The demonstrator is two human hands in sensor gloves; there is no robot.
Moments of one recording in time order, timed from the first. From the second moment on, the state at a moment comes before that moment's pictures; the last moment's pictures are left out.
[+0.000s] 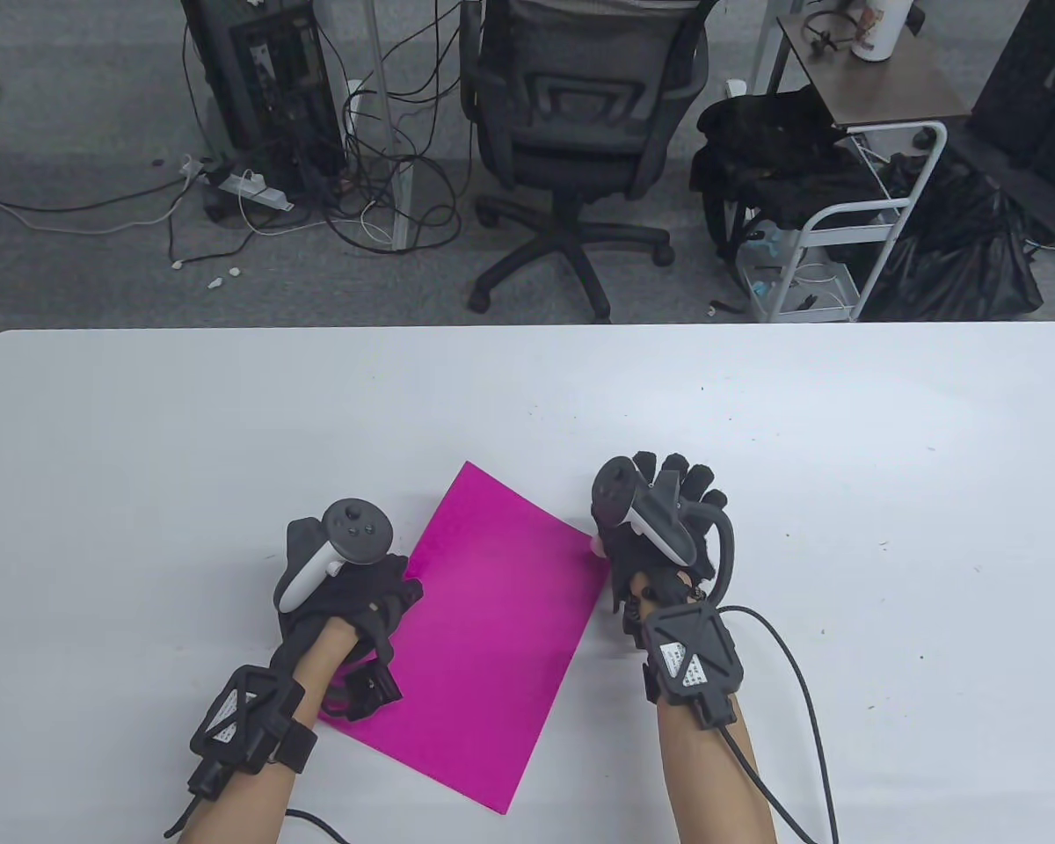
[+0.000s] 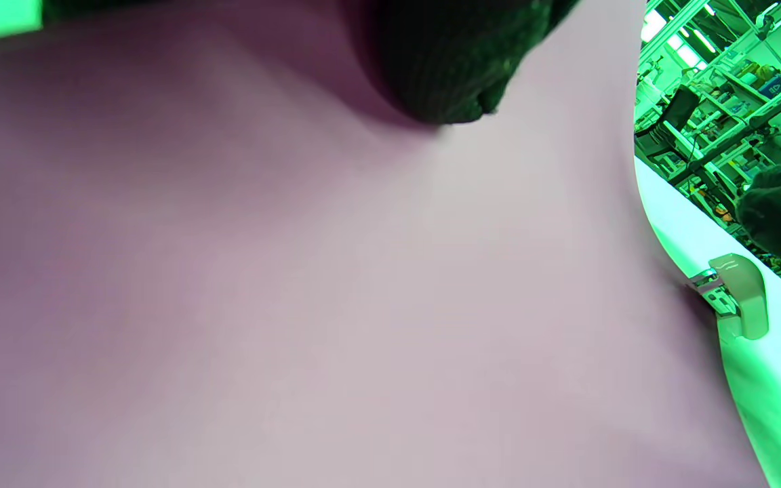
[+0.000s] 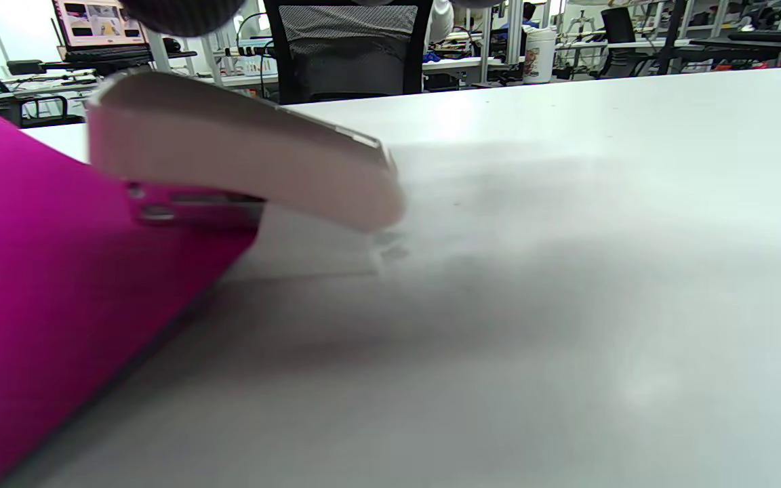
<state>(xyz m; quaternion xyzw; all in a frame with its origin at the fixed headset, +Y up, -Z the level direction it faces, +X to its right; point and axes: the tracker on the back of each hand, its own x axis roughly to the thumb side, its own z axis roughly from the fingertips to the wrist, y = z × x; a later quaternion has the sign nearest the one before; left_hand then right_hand) -0.214 -0.748 -0.344 -0.27 -0.02 0.25 0.93 0.099 -0.739 -0.400 -0.06 0.07 0.99 0.06</state>
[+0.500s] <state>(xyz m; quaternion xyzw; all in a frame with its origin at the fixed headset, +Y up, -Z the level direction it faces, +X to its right) -0.213 -0.748 -0.344 -0.27 -0.02 0.25 0.93 0.094 -0.752 -0.402 -0.07 0.08 0.99 0.03</state>
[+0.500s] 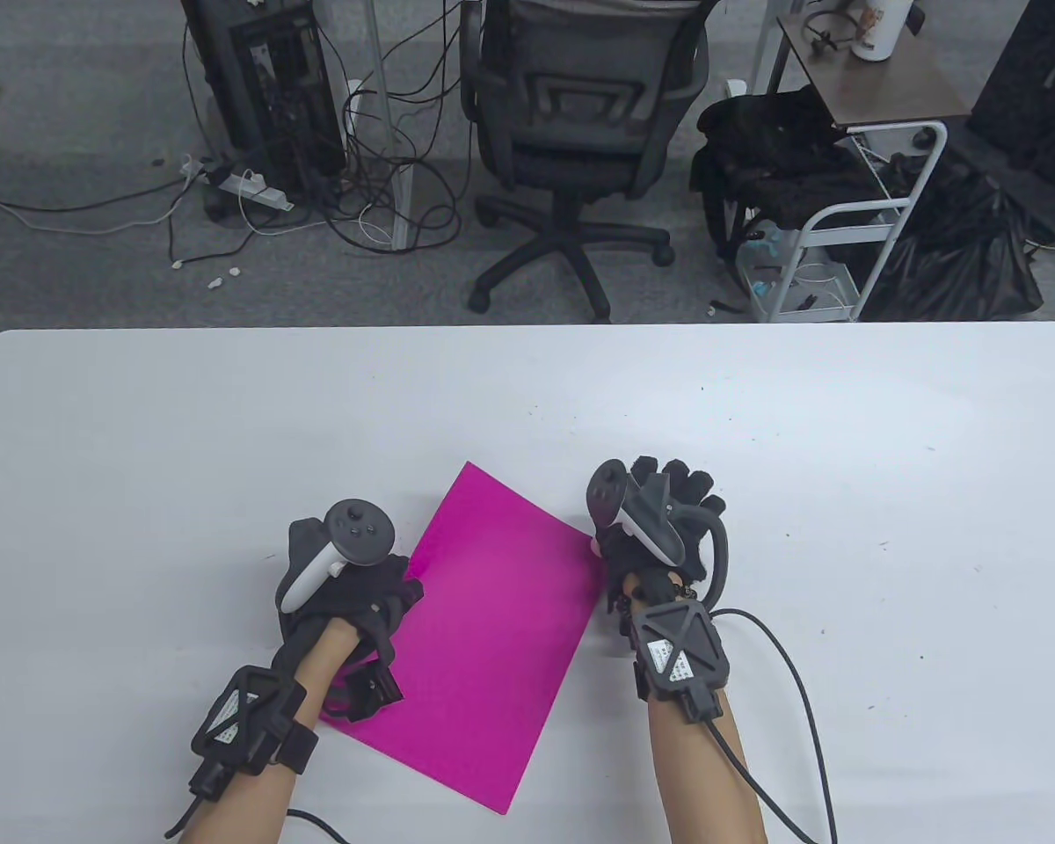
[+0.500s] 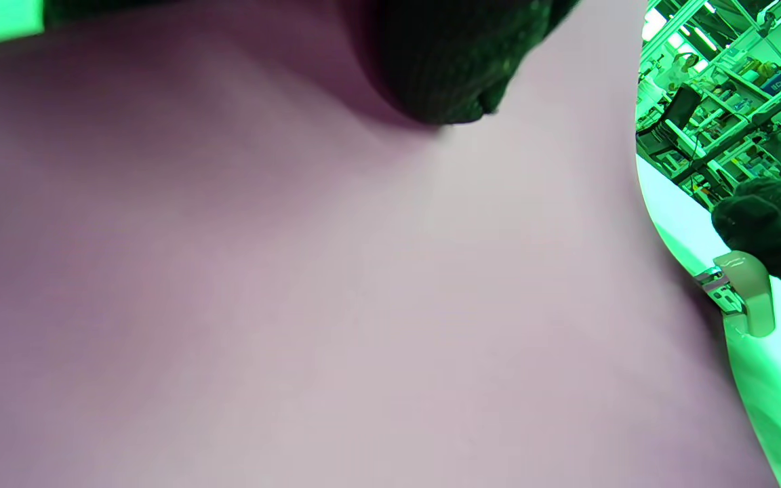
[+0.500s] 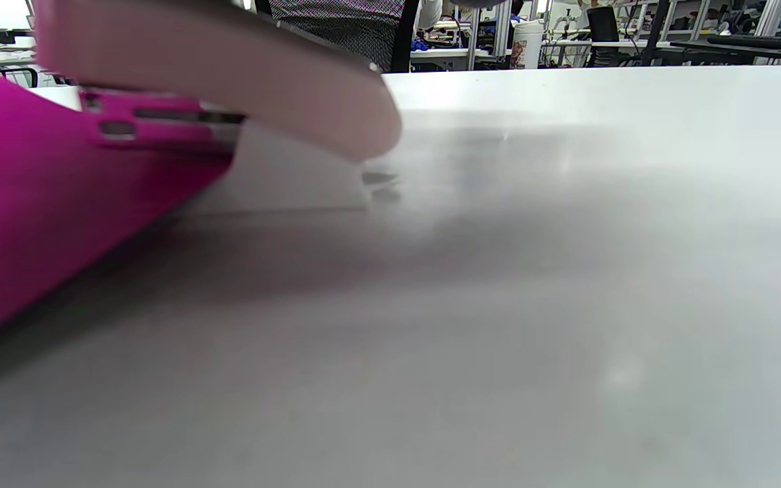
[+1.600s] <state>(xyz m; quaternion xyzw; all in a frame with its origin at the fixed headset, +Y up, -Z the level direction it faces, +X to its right) -0.212 -0.749 -0.344 -0.27 -0.02 0.24 0.93 0.080 -0.751 -0.400 -0.06 0.07 1.00 -0.02</state>
